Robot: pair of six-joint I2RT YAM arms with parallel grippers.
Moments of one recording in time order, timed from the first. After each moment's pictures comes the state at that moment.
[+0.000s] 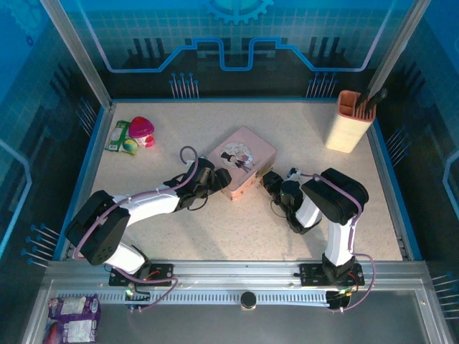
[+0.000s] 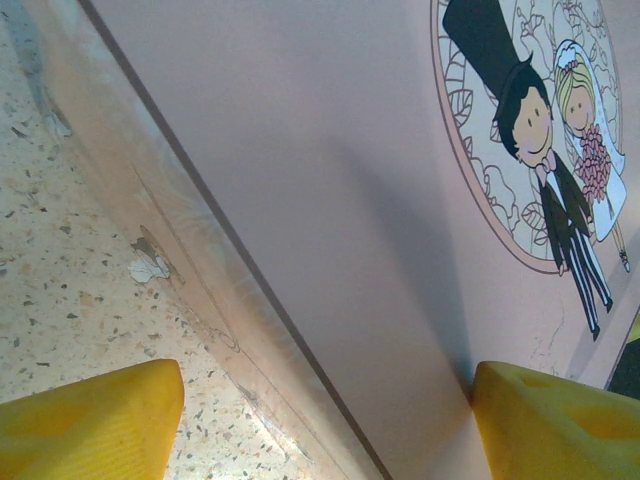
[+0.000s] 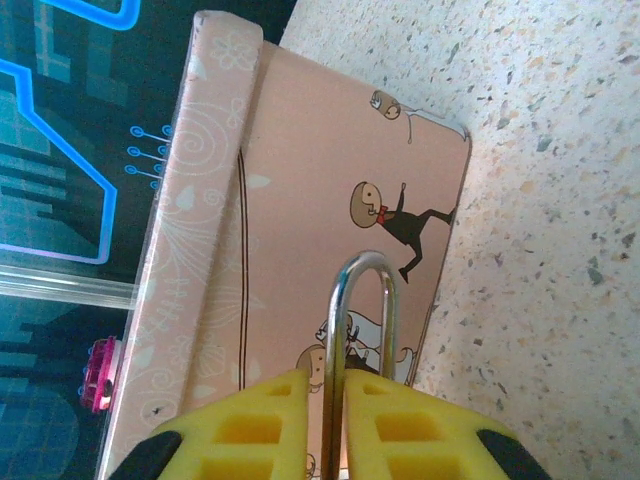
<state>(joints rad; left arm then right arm) -0.62 1.50 0.73 0.01 -0.06 -1.03 0.54 1.92 0.34 1.31 0.19 1.22</state>
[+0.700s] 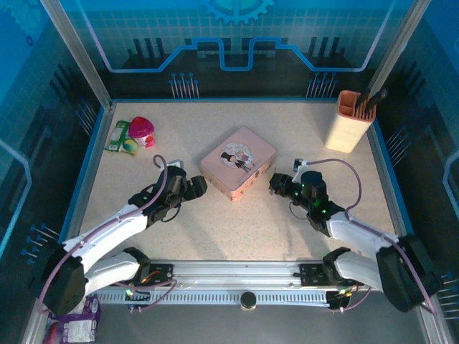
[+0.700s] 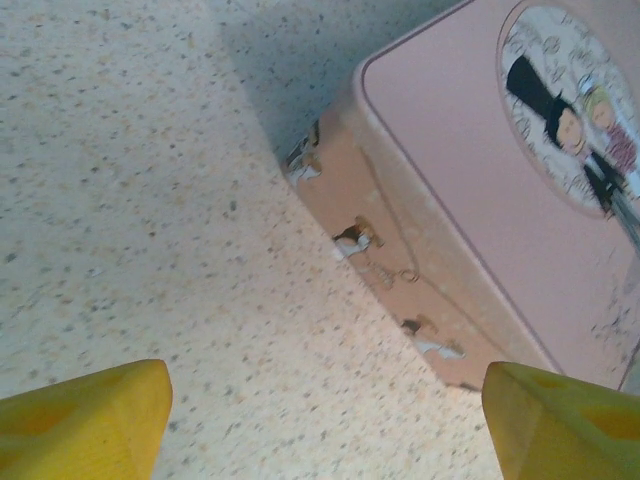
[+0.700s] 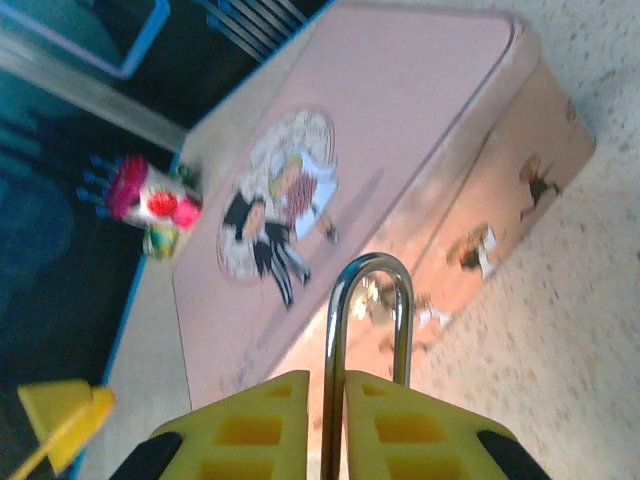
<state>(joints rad) -0.52 1.05 0.59 -0.31 -0.13 -0.77 0.44 1.07 0.35 0.30 -0.19 0.80</state>
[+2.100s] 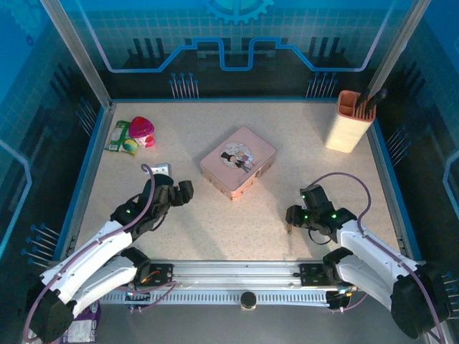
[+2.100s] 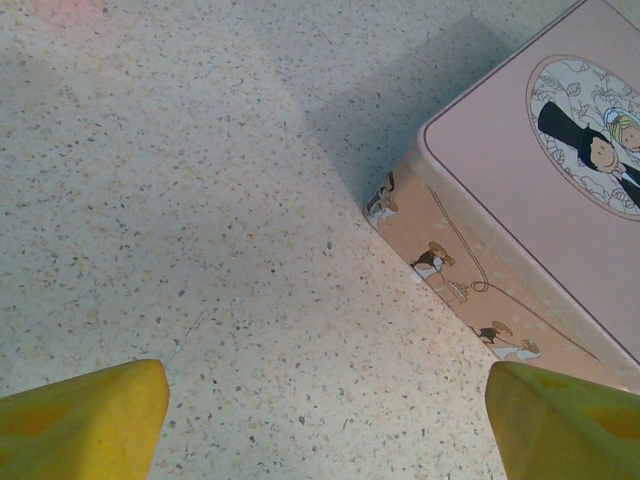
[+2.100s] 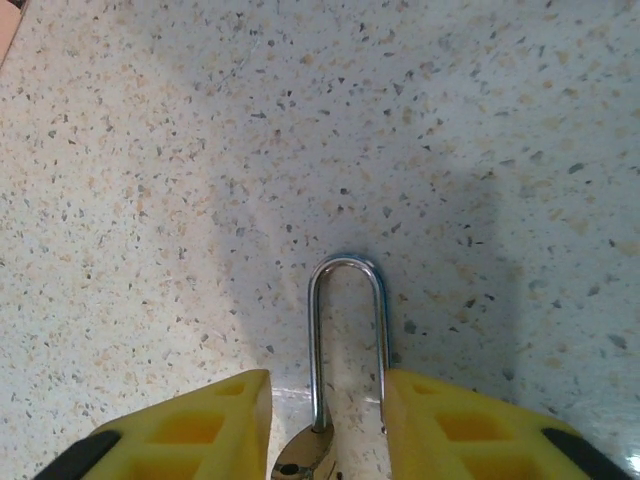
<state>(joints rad) -0.52 0.81 0.55 -0.44 -0.30 -0.61 0.42 0.88 0.38 -0.53 -0.06 0.62</state>
